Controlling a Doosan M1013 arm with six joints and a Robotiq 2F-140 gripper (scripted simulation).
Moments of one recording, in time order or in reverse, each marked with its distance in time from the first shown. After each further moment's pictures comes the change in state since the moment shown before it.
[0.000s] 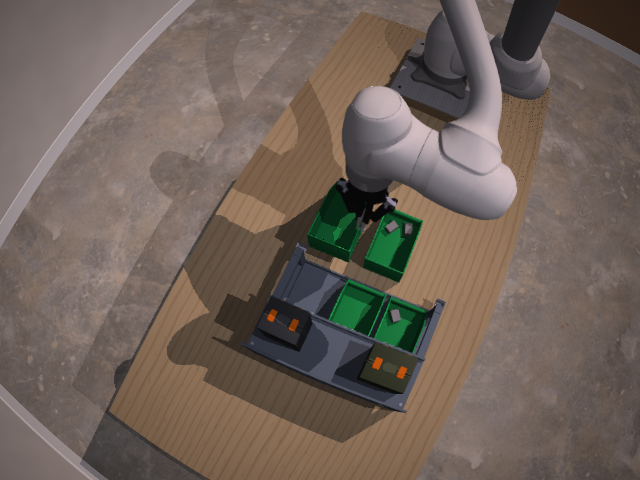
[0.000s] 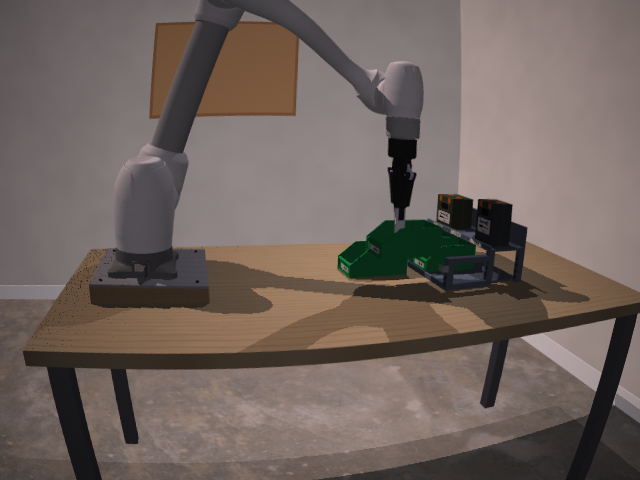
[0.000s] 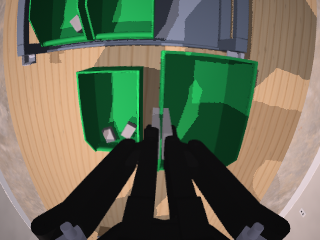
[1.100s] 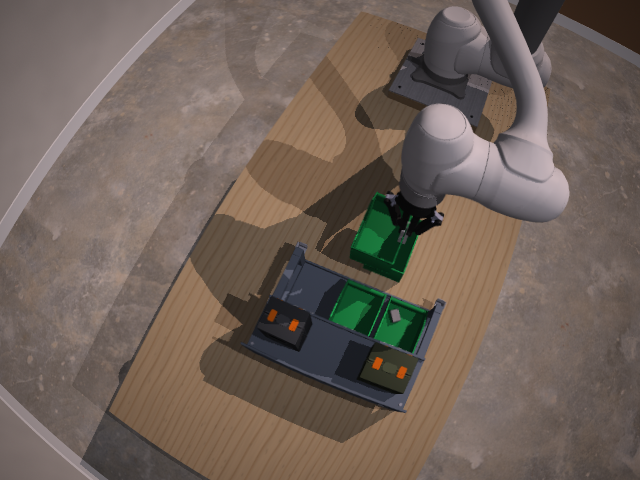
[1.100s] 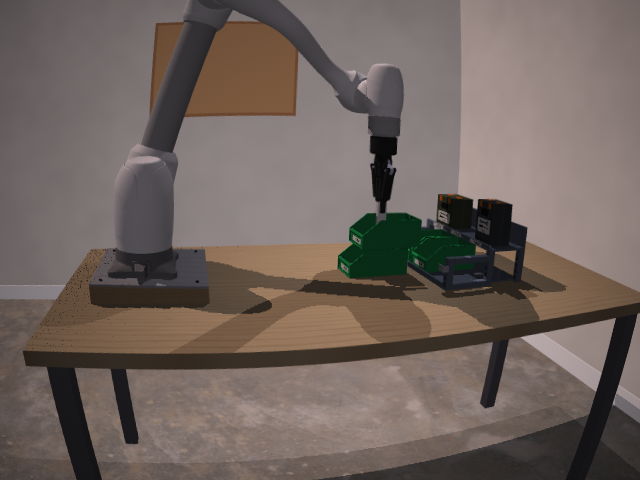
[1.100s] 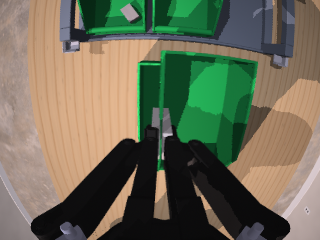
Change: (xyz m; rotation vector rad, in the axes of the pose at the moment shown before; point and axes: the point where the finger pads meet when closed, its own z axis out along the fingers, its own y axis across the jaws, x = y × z) arm -0.011 -0.098 0.000 0.001 0.000 -0.001
